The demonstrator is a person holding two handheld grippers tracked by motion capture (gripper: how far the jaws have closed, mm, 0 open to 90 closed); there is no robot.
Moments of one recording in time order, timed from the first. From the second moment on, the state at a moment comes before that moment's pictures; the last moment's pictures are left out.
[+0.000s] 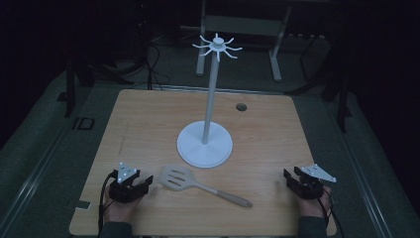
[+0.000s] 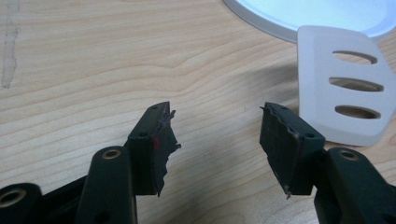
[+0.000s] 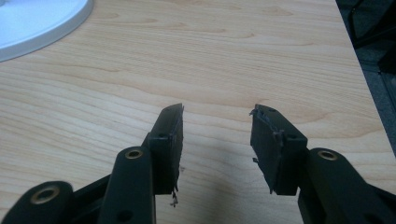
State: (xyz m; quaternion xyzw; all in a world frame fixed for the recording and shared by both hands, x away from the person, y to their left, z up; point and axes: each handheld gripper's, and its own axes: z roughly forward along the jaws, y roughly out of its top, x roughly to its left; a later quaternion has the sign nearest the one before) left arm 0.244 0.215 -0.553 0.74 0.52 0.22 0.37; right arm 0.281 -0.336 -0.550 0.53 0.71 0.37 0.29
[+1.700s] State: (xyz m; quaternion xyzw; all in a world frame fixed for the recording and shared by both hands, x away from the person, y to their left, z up) left arm 0.268 0.101 -0.505 0.86 0.28 0.17 0.38; right arm 0.260 -0.328 -0.546 0.51 0.72 0.39 0.27
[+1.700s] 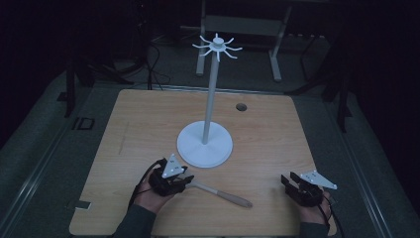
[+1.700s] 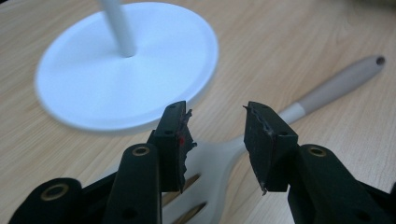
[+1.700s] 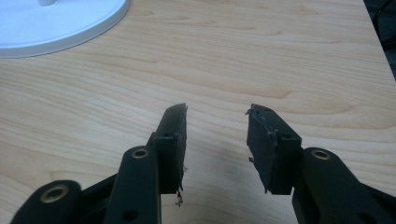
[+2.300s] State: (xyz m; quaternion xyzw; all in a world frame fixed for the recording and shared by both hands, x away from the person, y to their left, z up) left arm 0.270 0.043 -0.532 0.92 0.20 0.13 0.32; right arm 0.261 -0.332 -0.548 0.52 0.72 0.38 0.28
